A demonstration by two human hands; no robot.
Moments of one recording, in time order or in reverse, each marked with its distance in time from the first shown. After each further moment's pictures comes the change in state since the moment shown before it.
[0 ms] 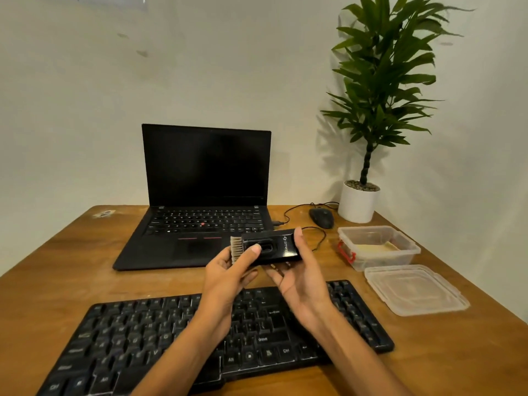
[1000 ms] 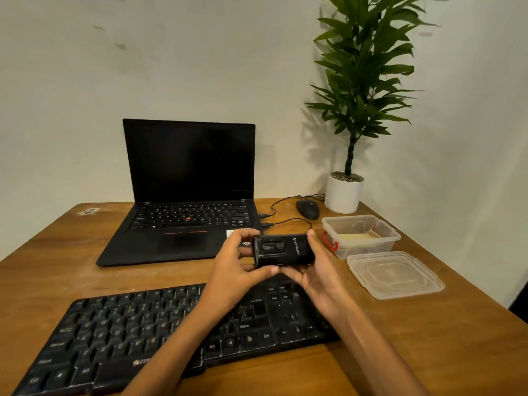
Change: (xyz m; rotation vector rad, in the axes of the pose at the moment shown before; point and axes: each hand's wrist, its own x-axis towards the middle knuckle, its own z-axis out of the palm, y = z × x) left_hand 0.006 -0.018 0.014 0.592 -0.252 0.404; right_hand -0.010 -0.035 -0.044 -0.208 0.201 -0.014
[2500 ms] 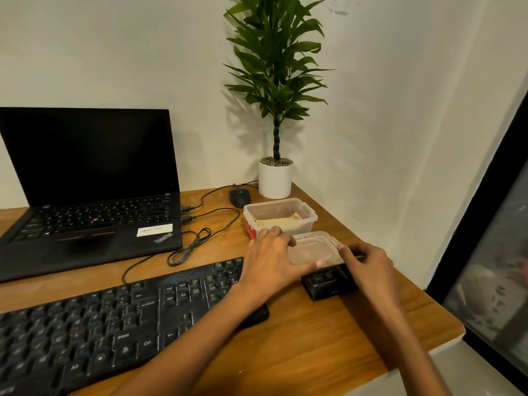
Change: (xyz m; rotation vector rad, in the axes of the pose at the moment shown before) left_hand 0.035 0.041 0.204 0.778 -0.286 0.142; right_hand -0.023 -0.096 -0.202 -1.188 0.587 -0.380
